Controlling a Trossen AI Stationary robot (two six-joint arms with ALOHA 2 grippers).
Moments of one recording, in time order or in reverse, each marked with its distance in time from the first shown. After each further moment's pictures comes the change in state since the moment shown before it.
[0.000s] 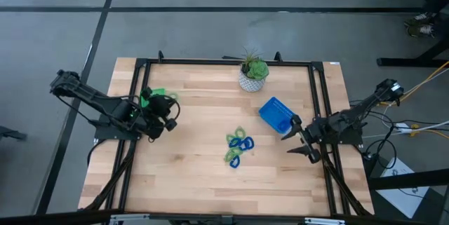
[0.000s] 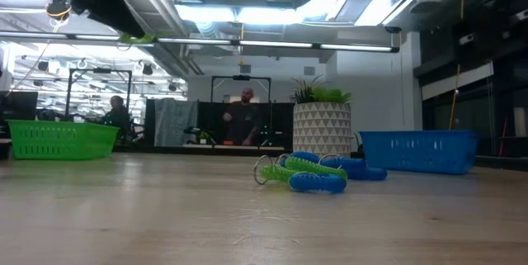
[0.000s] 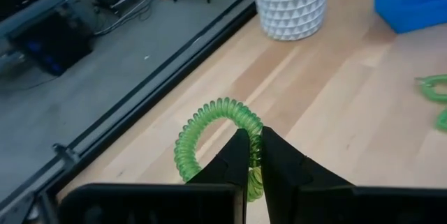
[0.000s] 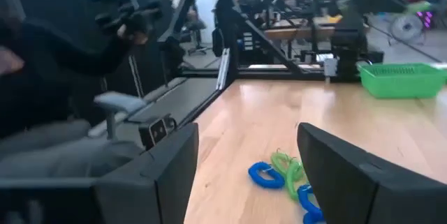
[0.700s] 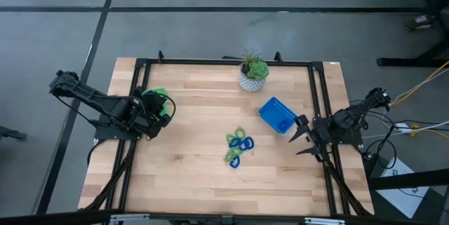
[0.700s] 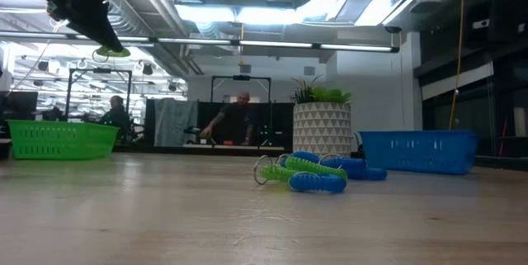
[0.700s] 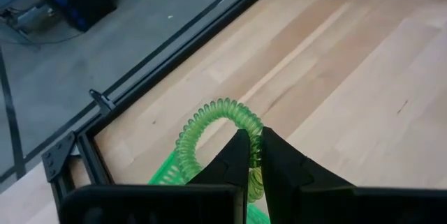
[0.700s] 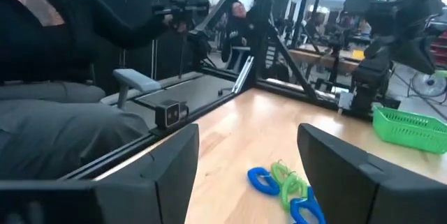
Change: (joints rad) left arm 0.010 -0.013 0.000 -0.272 0.055 -0.246; right arm -0.002 -0.345 0.002 -0.334 -0.119 -0.229
